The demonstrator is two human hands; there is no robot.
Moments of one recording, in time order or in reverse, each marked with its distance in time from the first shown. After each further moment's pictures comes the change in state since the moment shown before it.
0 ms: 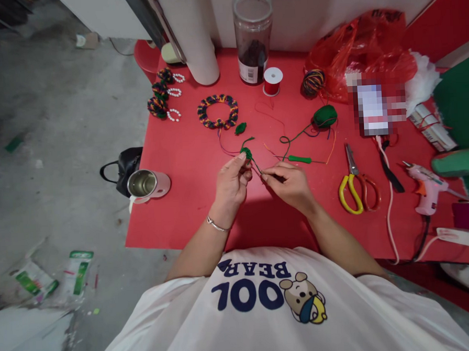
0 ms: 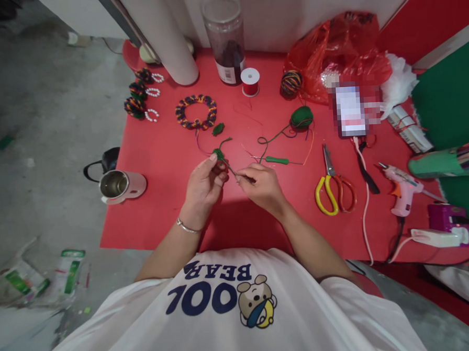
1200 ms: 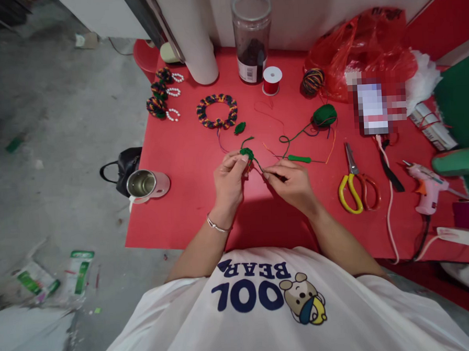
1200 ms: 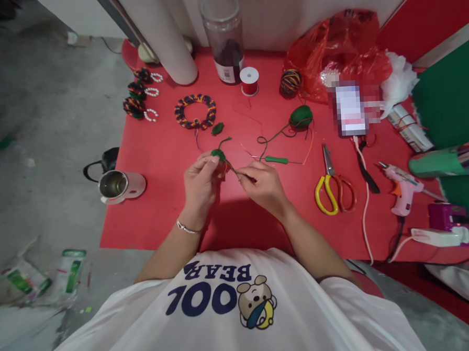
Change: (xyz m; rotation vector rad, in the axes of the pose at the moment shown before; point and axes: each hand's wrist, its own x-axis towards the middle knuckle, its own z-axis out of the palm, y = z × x) left_hand 0.002 -0.007 -0.006 0.219 -0.038 0.324; right_hand 0.001 0.001 -0.004 -0.051 0.043 -0.084
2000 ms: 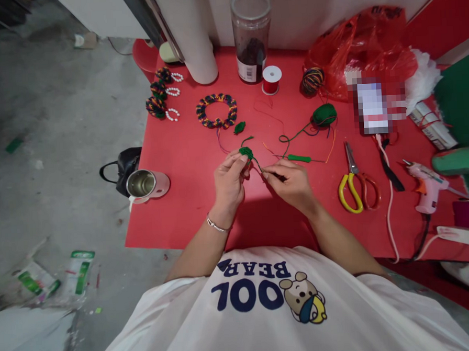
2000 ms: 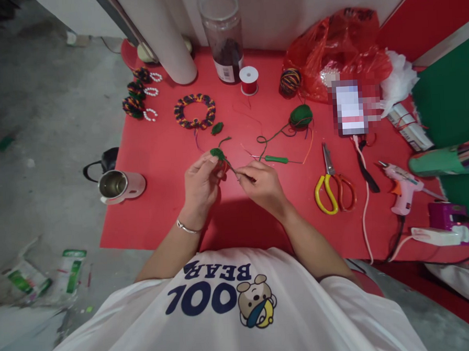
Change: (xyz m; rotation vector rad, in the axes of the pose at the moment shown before) left_hand -0.003 0.010 0.004 -0.091 -0.038 -0.107; right_hand -0.001 -0.002 0.001 -0.020 -0.009 0.000
